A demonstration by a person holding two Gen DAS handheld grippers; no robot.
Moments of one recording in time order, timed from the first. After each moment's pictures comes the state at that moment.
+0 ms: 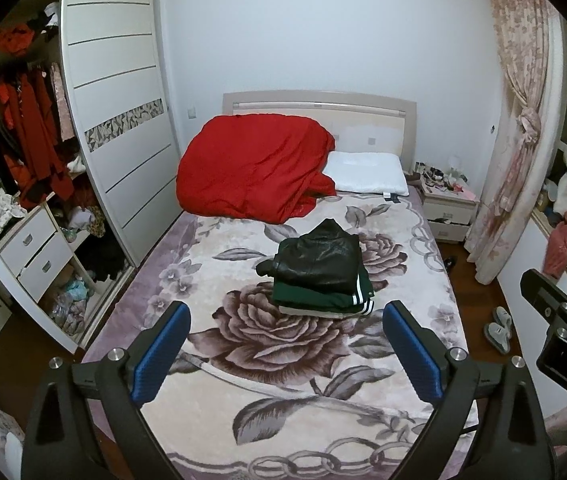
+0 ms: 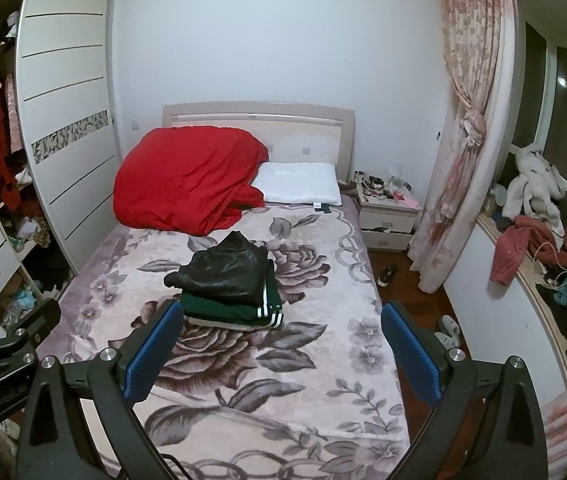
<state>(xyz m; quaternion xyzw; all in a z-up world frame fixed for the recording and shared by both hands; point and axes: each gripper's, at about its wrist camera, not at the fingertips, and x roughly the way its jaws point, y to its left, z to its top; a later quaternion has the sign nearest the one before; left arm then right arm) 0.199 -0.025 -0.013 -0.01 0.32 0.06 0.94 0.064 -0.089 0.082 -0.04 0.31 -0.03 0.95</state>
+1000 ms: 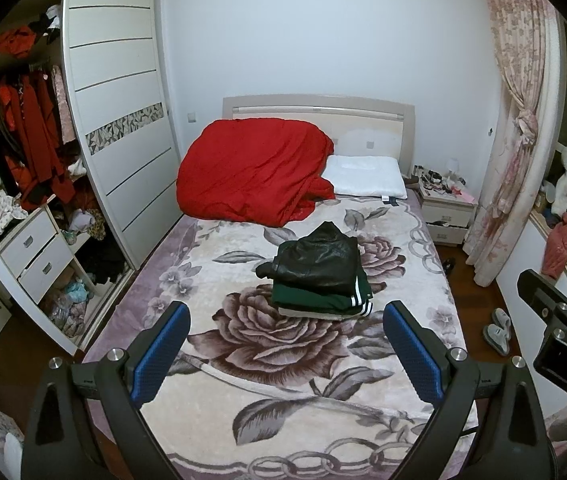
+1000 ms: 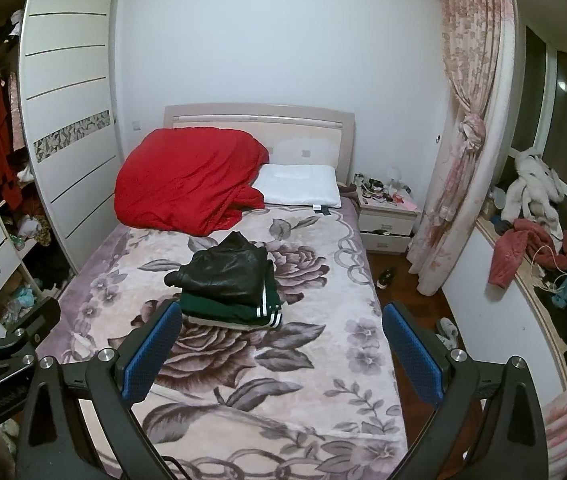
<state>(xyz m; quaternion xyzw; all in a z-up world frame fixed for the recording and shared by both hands) 0.193 -0.027 -0.006 -0.01 0.32 0.06 0.95 0.056 -0.098 0.091 -0.05 0.31 -0.03 0.95</state>
